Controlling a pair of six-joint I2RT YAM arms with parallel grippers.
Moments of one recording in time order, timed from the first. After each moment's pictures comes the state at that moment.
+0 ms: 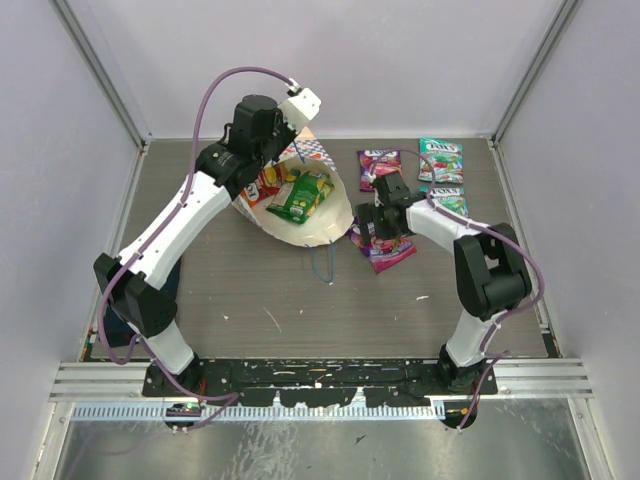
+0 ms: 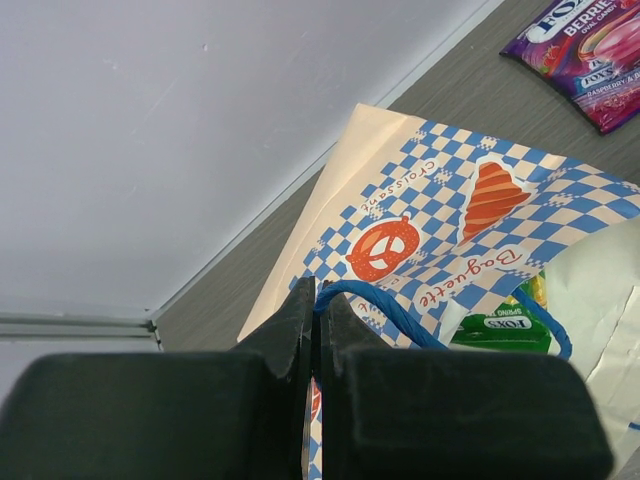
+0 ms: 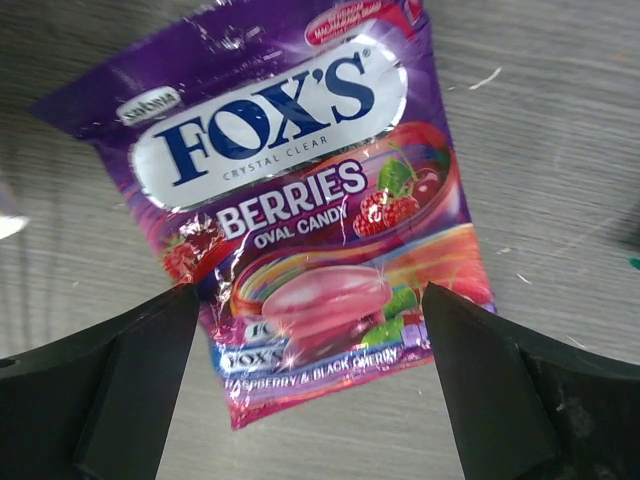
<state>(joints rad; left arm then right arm) -0.58 1.69 1.84 -0.49 -0.26 0.49 0.36 1.72 1.16 -0.47 0.06 0.15</state>
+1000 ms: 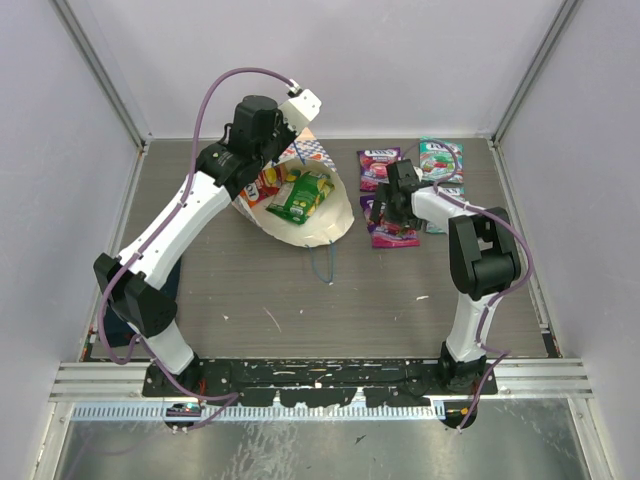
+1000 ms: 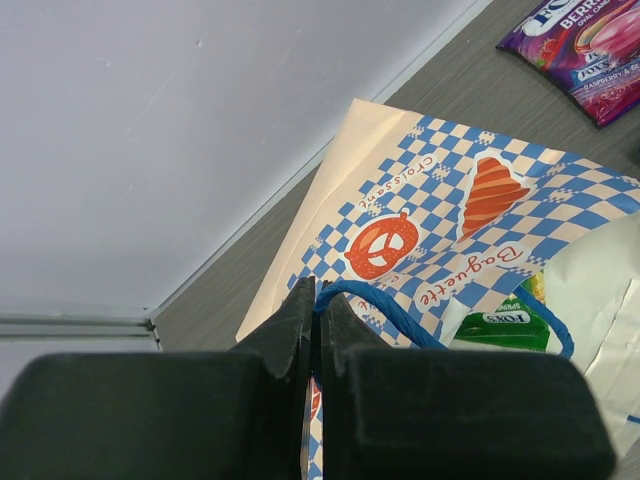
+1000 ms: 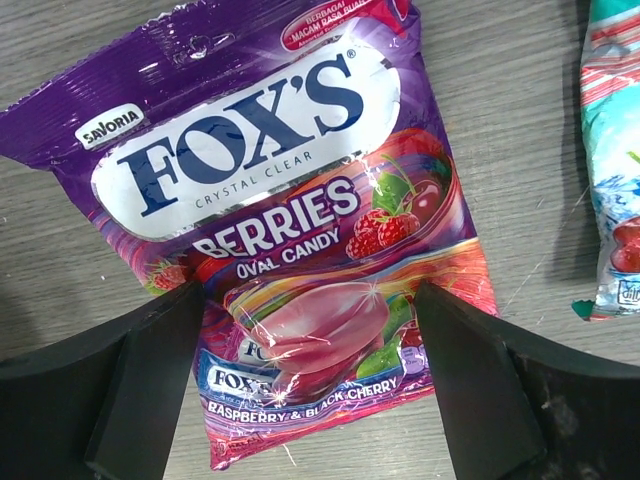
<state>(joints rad) -0.58 1.69 1.84 -0.51 -0.25 0.49 0.24 1.92 1.29 -0.42 0.16 0.46</state>
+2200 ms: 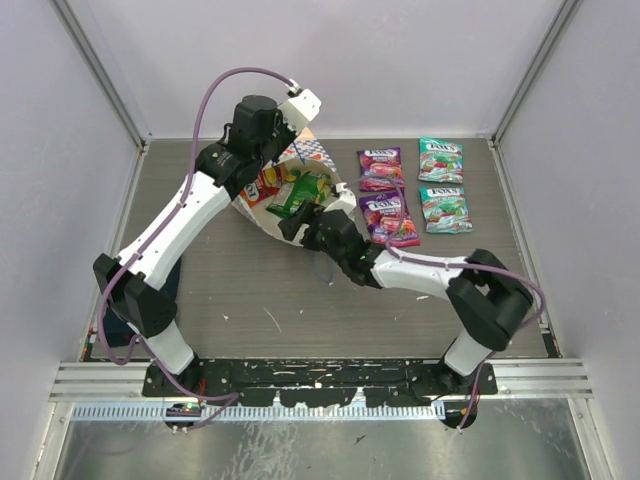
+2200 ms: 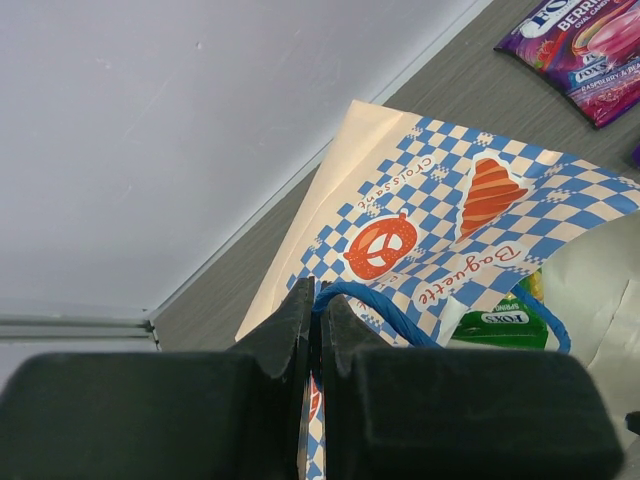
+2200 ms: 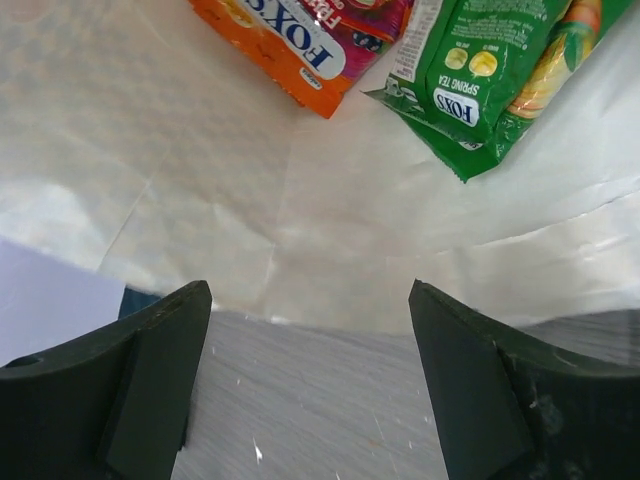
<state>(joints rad) -0.58 1.69 1.84 -0.51 -0.25 0.49 0.85 1.57 0.90 0.35 0.27 0.90</state>
